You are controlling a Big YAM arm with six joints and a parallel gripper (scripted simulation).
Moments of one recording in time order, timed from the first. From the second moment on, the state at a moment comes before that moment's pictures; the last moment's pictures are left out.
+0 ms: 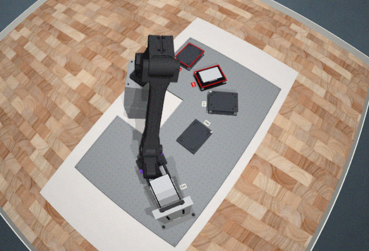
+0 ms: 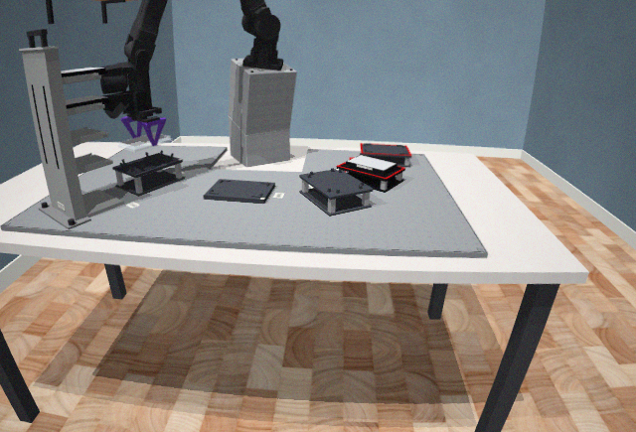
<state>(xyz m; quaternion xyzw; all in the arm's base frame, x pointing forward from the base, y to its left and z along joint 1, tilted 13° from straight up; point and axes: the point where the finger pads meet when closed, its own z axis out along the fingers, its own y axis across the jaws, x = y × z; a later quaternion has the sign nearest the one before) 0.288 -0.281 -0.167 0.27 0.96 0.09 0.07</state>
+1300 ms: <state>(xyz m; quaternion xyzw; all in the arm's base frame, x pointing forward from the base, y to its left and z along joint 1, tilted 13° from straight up) 0.294 -0.279 -0.188 0.27 0.95 0.09 0.07</state>
